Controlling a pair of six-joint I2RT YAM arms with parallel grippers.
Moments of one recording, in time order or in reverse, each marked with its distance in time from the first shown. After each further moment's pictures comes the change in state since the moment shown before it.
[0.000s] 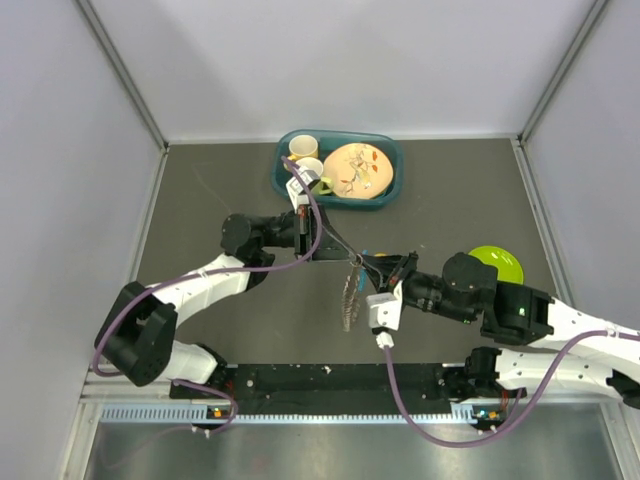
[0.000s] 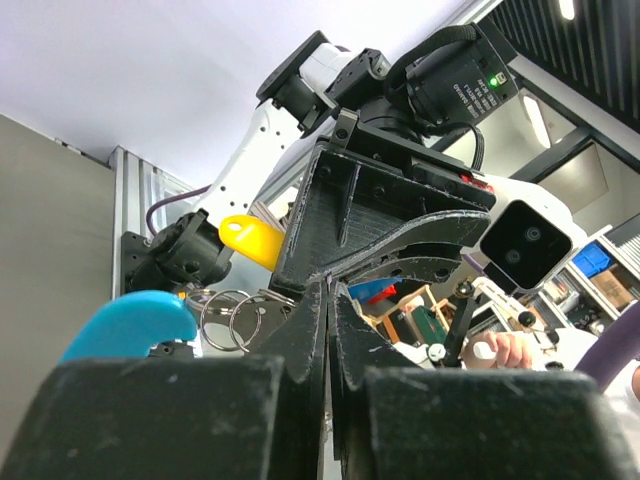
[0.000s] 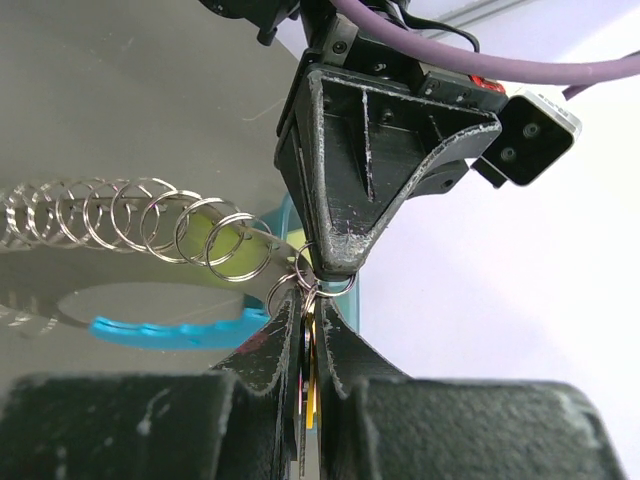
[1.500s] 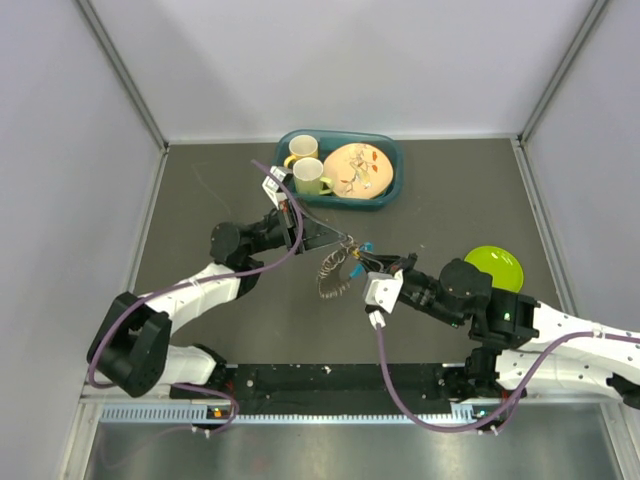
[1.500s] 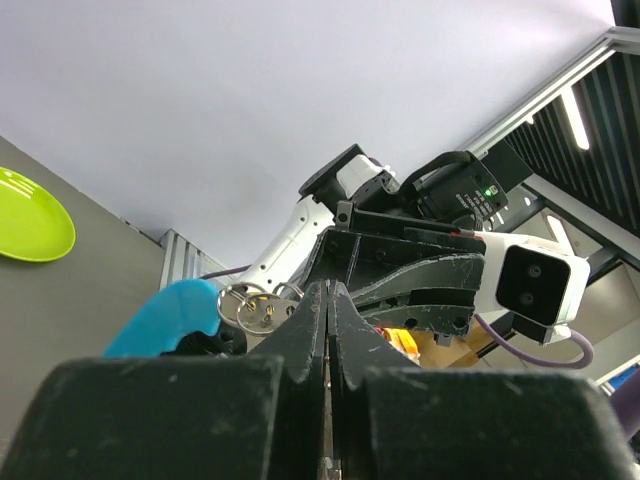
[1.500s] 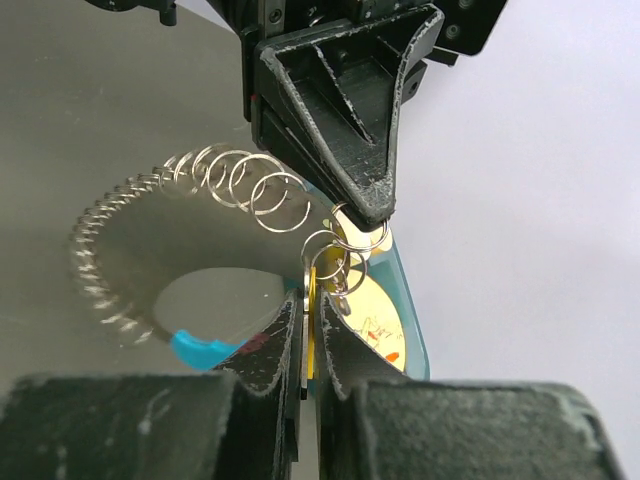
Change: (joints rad) left arm 0.065 -0.064 -0.111 0.016 -0.231 -0.004; right arm -0.001 0.000 -0.109 0.214 0.123 0.264
